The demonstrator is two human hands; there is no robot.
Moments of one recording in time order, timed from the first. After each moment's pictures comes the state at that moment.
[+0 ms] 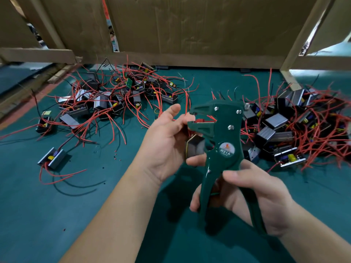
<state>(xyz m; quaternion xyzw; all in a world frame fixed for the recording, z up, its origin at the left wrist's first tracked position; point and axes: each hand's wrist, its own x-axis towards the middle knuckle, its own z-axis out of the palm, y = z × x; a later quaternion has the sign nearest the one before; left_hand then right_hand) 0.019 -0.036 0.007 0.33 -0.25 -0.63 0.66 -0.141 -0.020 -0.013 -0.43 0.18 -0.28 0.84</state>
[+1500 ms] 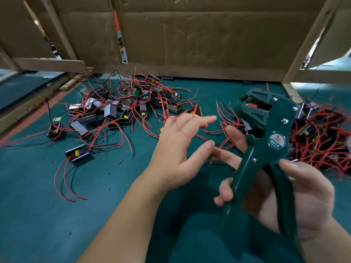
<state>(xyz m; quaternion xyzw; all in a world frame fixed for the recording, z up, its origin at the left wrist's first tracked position) 0.032 -0.033 -0.008 0.50 -0.74 -0.05 0.44 -0.158 -0.028 0.003 -0.26 -0.01 -0.30 0.92</state>
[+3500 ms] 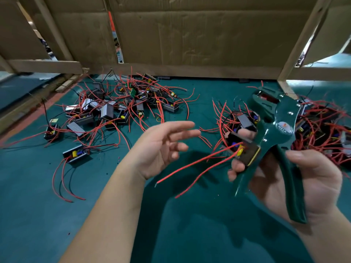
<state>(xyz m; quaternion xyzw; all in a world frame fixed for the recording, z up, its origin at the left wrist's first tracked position) 0.053 -0.044 0.000 0.44 -0.35 -0.65 0.51 -0.172 -0.034 0.013 -0.19 0.03 -0.36 0.91</state>
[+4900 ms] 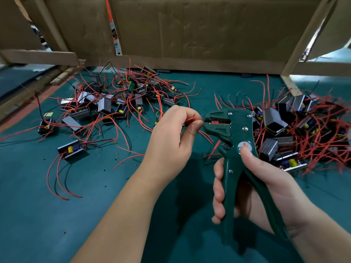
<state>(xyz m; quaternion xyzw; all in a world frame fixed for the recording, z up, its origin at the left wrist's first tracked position) 0.031 -0.038 -0.008 0.53 -0.67 -0.08 0.52 -0.154 -0.027 -0.007 -0.37 0.22 -0.22 0.87</state>
